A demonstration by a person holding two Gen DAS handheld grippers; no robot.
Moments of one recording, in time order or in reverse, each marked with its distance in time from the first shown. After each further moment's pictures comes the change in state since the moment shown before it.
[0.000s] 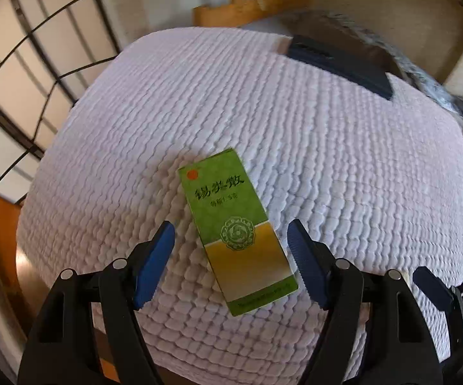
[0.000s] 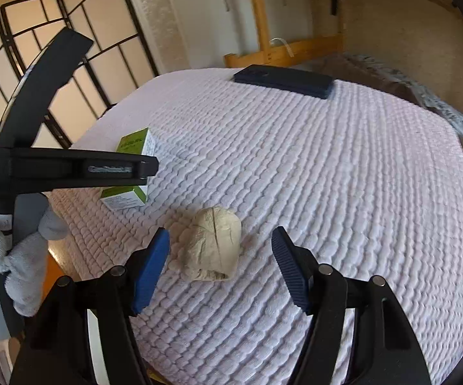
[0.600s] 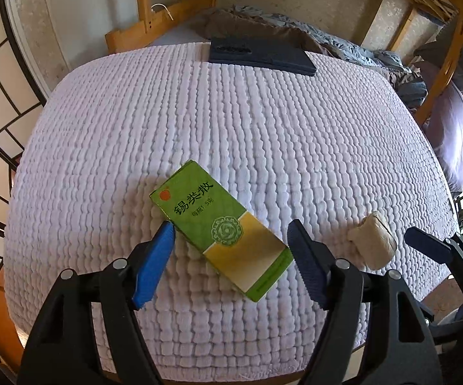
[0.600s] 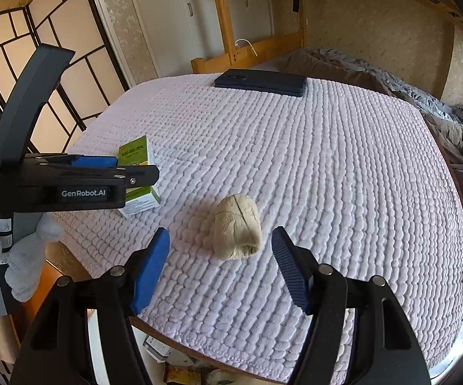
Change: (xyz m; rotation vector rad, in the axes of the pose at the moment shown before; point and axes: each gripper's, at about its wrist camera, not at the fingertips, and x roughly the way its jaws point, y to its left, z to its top) left arm -0.011 0.019 -0.002 0.334 -0.042 -0.294; right arm -0.025 0.040 -0.010 0.122 -0.021 -0.153
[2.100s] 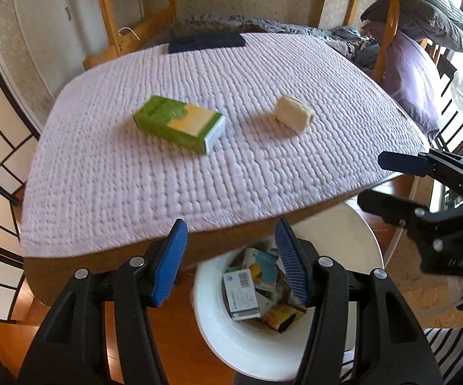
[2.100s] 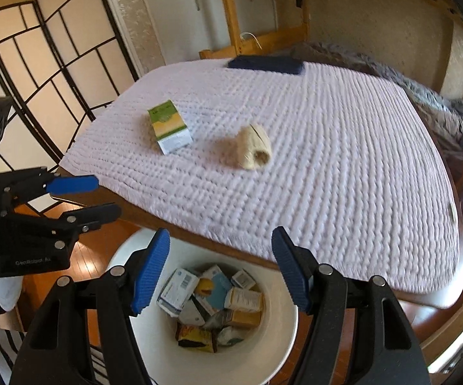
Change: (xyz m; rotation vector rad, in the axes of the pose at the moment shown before) left arm -0.081 -0.027 -0.110 0.201 -0.052 -0.025; right arm -0.067 0.018 -0.068 -0.024 0.022 0.020
